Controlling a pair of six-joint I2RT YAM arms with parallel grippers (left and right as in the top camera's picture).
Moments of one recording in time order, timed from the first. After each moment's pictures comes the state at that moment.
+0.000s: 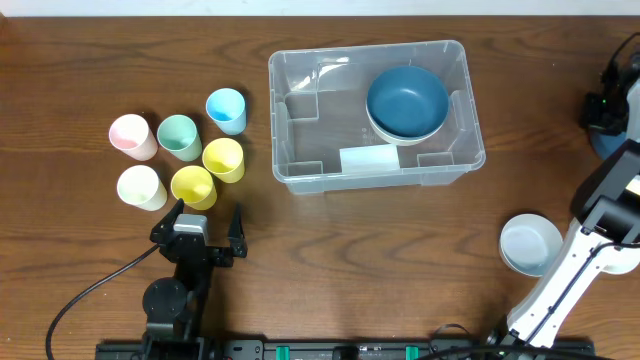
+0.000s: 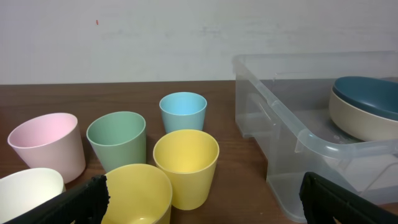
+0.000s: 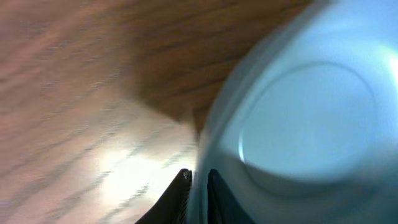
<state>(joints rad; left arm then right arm) -0.07 0.01 0.02 -0.12 0.05 -0.04 -0.48 2.48 2.21 -1.10 0.11 -0.16</state>
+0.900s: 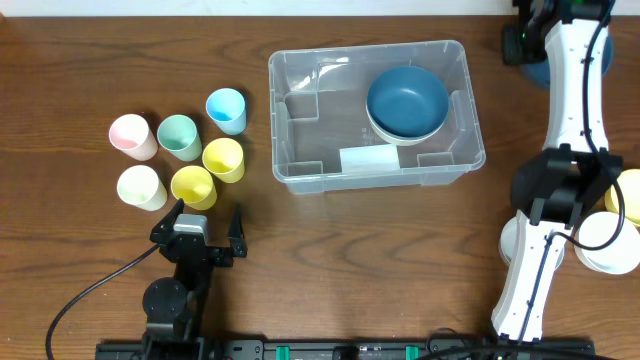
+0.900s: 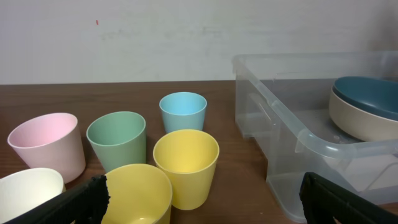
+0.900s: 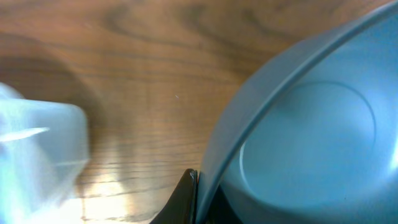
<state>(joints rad) -0.07 0.01 0.02 -0.12 0.05 -0.04 -0.10 2.45 2.66 -1.34 0.10 -0.13</state>
